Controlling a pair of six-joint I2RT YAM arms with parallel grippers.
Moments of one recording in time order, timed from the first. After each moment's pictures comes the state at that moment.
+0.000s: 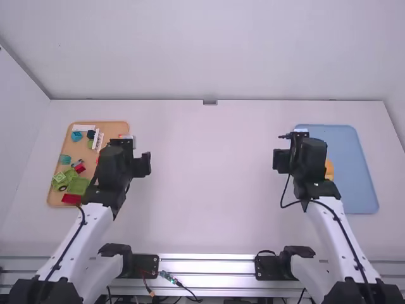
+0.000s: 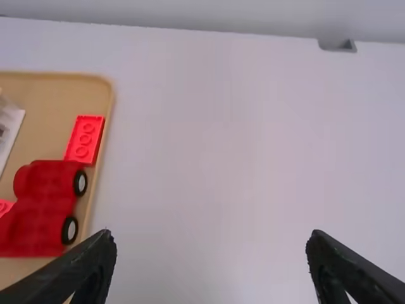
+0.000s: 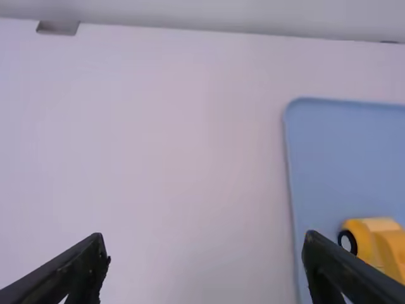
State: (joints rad) left arm 0.00 0.99 0.51 -0.11 0.01 -0.07; right arm 0.00 1.06 0.65 -0.23 -0.03 -0.06
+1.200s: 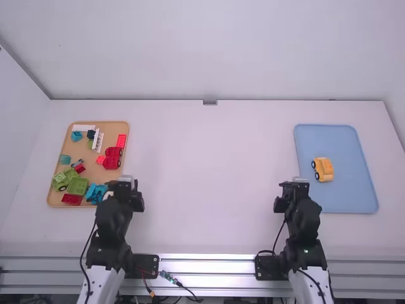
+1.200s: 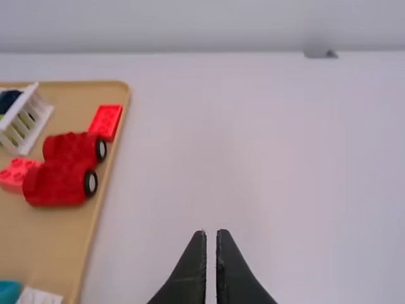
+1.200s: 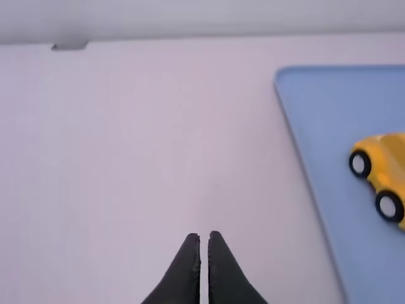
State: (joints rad) left arm 0.00 0.22 0.01 -0.10 0.00 -0.01; right arm 0.00 0.29 0.01 -0.10 -0.02 0.00
